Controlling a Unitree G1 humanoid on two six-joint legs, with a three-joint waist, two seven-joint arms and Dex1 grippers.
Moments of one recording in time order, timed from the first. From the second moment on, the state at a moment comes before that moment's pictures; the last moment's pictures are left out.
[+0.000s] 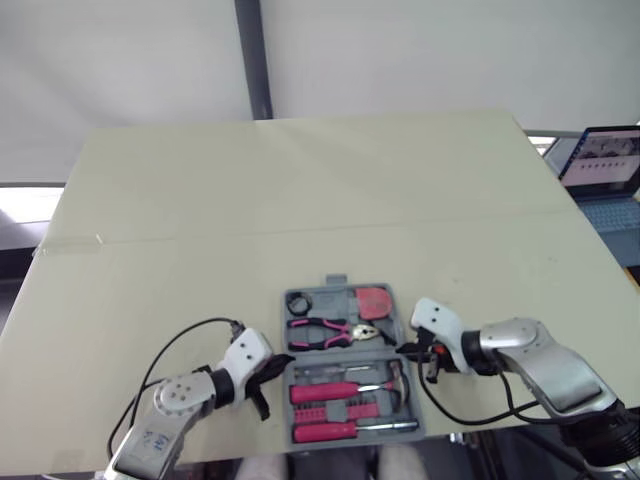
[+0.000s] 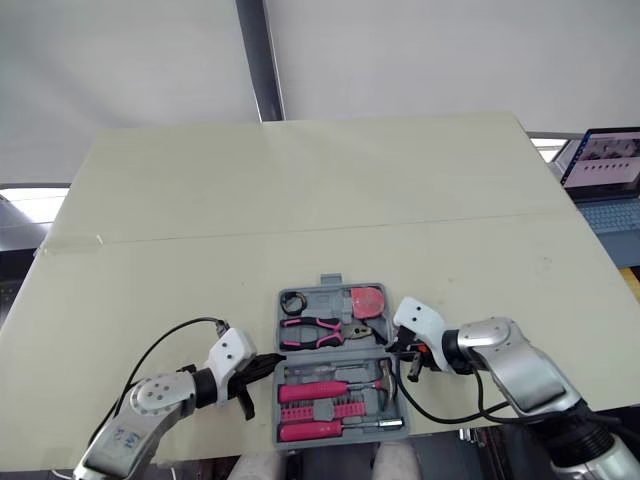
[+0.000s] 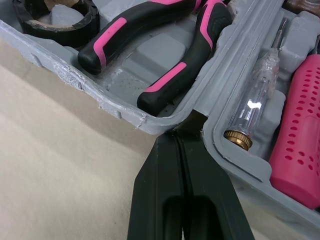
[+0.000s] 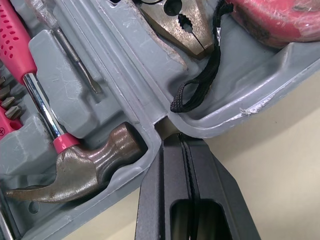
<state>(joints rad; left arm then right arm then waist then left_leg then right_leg) 0.15 0.49 -0.16 -0.30 -0.11 0.35 -0.63 -0.21 -0.80 0.26 -0.28 0.20 0.76 0.97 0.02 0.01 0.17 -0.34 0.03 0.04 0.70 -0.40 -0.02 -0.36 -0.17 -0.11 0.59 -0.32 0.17</state>
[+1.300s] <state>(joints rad) 0.25 0.52 -0.30 -0.26 -0.08 -0.07 -0.86 -0.57 -0.75 -0.08 0.23 0.67 1.15 1.07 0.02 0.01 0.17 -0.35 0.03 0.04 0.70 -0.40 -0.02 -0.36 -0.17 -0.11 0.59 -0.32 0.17</state>
